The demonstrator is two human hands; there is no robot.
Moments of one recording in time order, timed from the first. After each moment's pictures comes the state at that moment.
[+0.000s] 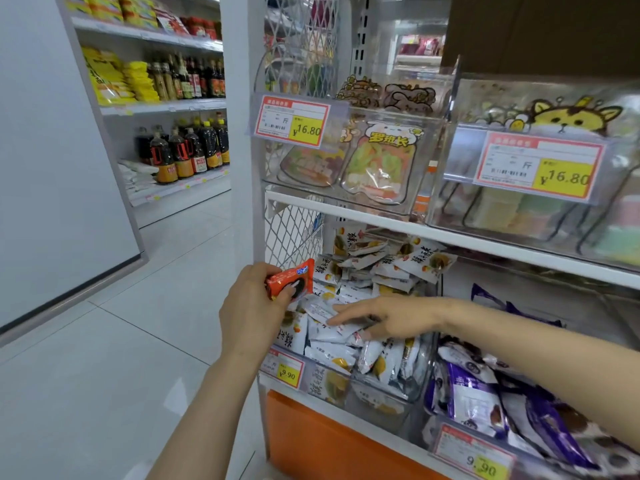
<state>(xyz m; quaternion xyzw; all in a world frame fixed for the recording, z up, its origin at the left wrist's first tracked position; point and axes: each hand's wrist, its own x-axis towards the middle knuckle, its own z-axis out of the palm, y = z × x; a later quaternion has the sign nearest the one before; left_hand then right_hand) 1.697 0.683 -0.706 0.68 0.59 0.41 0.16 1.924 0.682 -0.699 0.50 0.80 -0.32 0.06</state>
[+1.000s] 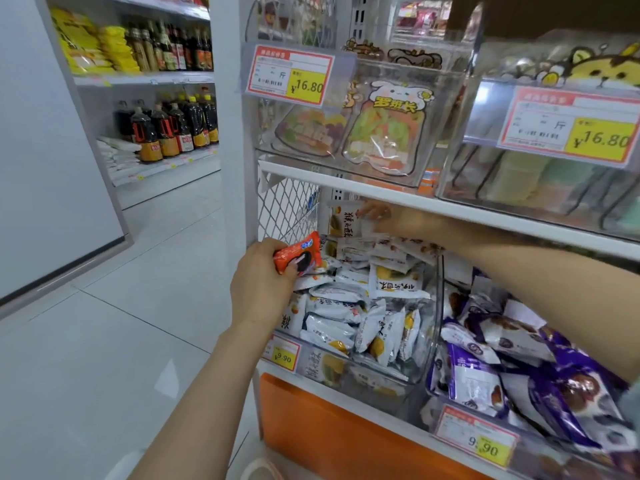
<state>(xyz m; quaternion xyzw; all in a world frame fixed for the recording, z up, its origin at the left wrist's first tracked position) 1.713 0.707 -0.720 0.69 0.56 0.43 0.18 1.961 0.762 -0.672 0.64 0.69 -0.25 -0.25</state>
